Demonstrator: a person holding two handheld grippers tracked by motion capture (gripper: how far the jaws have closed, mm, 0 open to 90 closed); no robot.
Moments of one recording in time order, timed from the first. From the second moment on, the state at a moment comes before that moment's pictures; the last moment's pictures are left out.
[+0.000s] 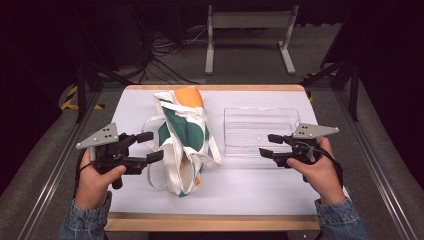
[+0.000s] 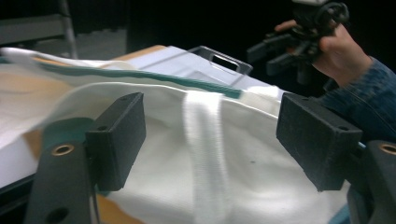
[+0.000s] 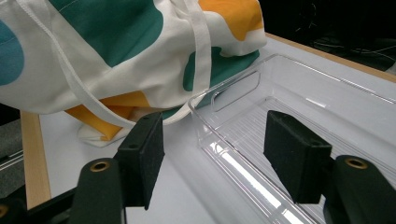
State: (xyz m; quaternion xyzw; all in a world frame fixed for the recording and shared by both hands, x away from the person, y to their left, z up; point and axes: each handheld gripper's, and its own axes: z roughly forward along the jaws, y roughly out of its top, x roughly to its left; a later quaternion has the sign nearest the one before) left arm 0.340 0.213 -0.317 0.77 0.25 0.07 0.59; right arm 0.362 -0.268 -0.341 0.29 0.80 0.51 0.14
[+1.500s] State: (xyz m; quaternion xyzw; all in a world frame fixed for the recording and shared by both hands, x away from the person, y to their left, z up) left arm 0.344 0.205 -0.327 0.78 0.23 0.05 0.57; right arm 0.355 -0.124 -0.330 0.12 0.84 0.53 0.07
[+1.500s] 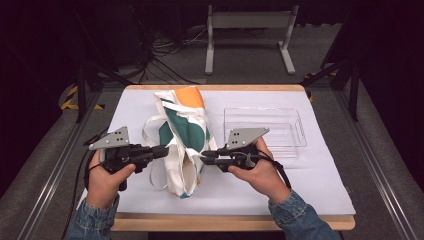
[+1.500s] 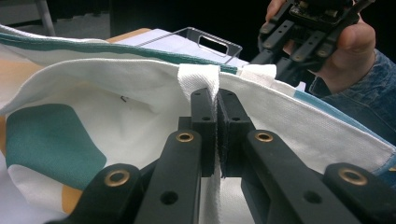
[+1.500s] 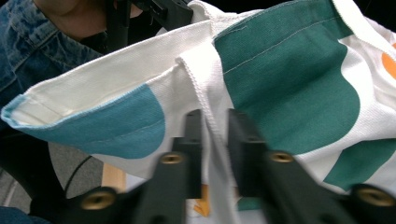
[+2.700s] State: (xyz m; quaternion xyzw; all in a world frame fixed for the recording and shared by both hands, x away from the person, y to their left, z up) left arm 0.328 0.303 -0.333 0.77 0.33 0.12 0.53; right arm 0.330 -0.196 -0.344 0.18 0.85 0.49 0.09
